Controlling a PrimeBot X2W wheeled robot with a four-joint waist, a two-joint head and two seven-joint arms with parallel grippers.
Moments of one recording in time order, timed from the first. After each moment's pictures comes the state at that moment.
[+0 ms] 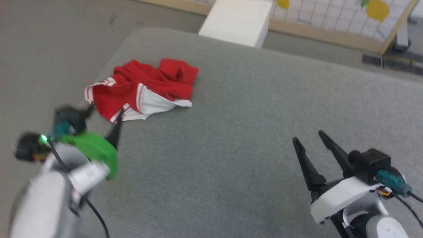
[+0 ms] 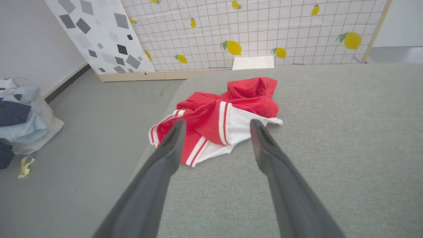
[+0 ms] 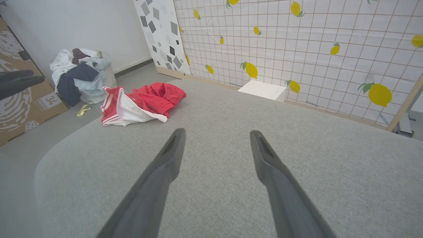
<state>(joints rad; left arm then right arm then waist) -0.27 0.36 -0.12 0.02 -0.26 -0.11 0.23 0.00 -0.09 0.12 -0.16 0.19 0.13 0.16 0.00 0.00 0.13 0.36</state>
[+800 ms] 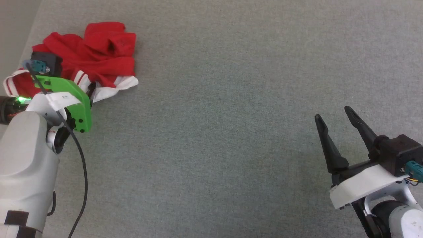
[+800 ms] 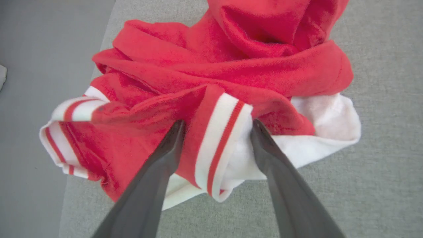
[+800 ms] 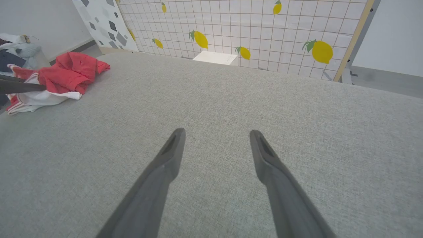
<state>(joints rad) -0.73 0.45 -0.25 0.62 -0.41 -0.13 0.35 -0.04 -0.14 0.06 -0.28 0.13 0.13 0.18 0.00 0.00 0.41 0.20</state>
